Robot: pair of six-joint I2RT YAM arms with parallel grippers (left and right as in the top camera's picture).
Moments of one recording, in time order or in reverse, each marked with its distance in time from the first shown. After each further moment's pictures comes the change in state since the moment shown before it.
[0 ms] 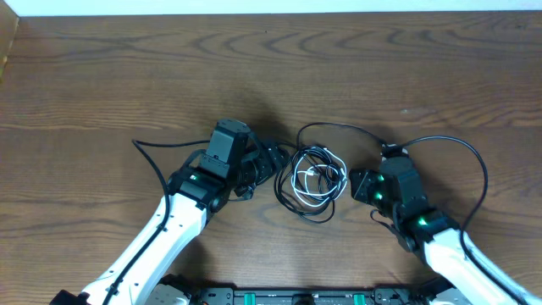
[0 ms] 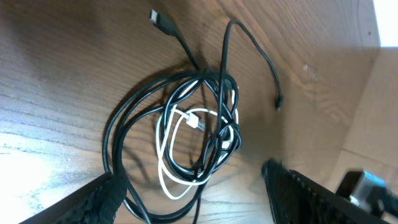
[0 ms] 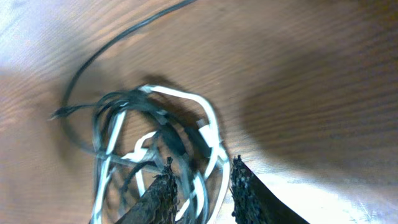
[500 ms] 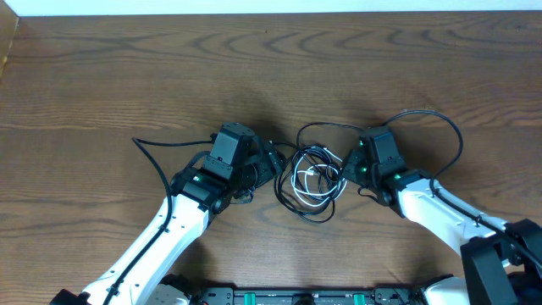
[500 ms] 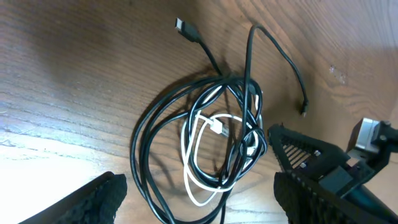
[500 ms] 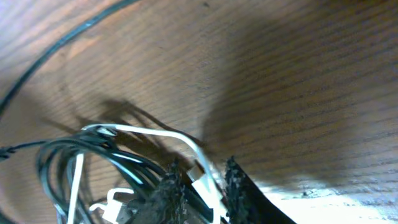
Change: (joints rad) left arm -0.022 0.000 0.000 -0.044 -0.087 0.046; right arm -0.025 0.389 0.239 -0.061 -0.019 0.017
